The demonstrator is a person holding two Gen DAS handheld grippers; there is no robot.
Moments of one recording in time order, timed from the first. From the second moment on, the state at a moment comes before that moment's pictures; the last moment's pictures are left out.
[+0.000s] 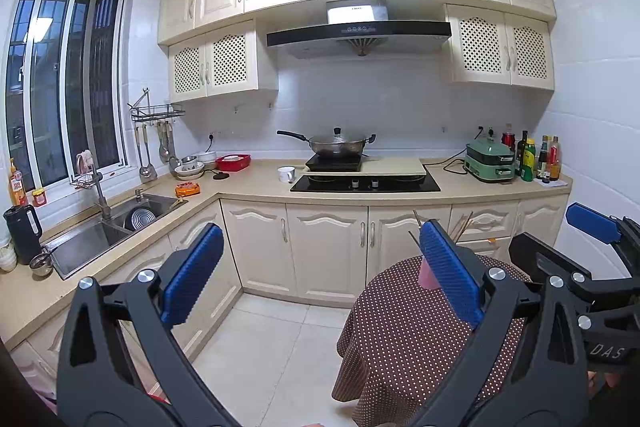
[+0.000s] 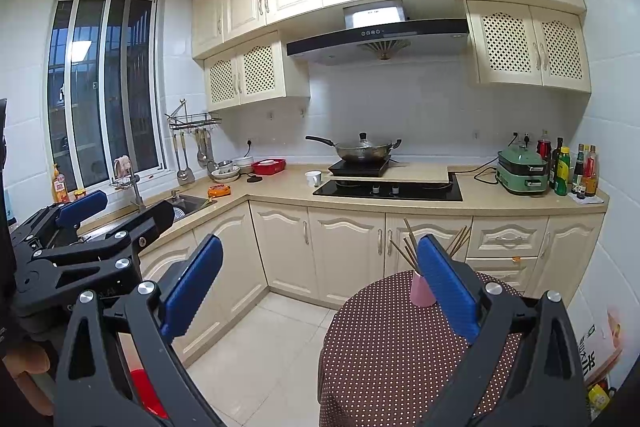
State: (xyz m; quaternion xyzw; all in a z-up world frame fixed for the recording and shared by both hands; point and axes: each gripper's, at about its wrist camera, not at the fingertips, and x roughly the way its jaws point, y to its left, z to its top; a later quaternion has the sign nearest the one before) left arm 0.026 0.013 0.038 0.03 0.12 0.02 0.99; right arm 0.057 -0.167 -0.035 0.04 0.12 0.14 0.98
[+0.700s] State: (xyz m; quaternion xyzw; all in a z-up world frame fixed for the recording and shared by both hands) left arm 0.029 0.016 0.040 0.03 0.12 0.02 0.99; right arm 0.060 -0.169 -0.037 0.04 0.13 0.14 0.98
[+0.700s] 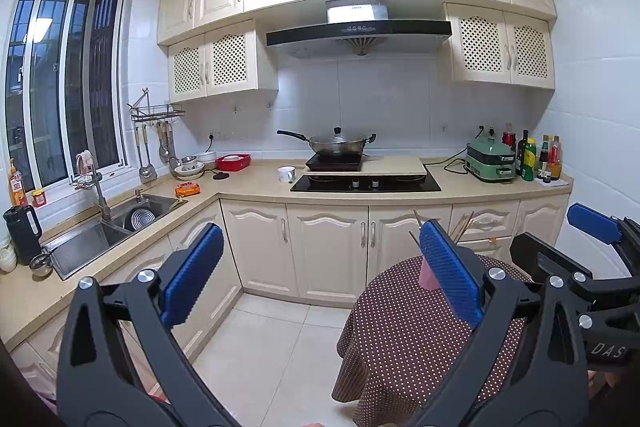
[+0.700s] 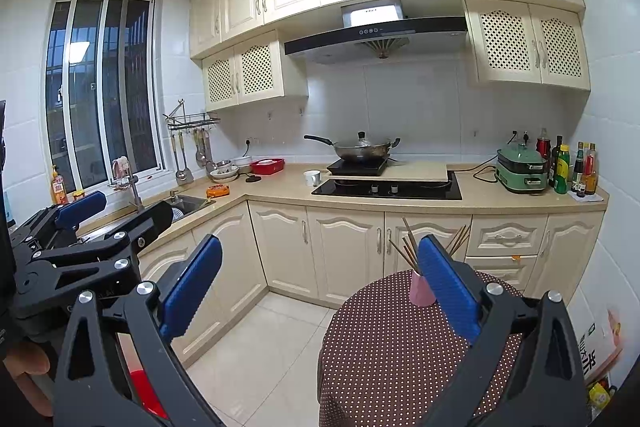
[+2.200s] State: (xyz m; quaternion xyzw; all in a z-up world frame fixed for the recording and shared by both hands) left arm 0.112 -0.003 0.011 0.05 0.14 0.01 0.99; right arm 0.130 -0.202 -0.066 0.06 0.16 0.12 0.98
